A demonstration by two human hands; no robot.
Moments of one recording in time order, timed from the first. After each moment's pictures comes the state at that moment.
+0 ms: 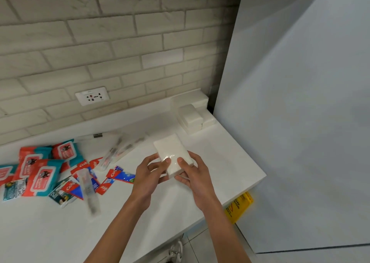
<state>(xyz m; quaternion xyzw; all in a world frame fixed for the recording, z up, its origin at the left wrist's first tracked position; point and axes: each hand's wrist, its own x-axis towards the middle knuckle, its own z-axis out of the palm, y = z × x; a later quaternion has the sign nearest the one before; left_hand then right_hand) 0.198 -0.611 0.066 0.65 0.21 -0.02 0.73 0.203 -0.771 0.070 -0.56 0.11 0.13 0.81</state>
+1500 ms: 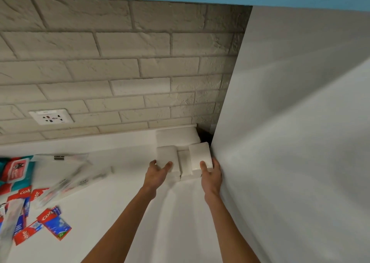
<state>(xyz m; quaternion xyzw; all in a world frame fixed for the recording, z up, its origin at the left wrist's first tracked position) 0.517 -0.739 -0.026 0.68 0.36 -0.01 0.64 0.586 -0.930 -0.062 -0.73 0.14 0.02 0.66</state>
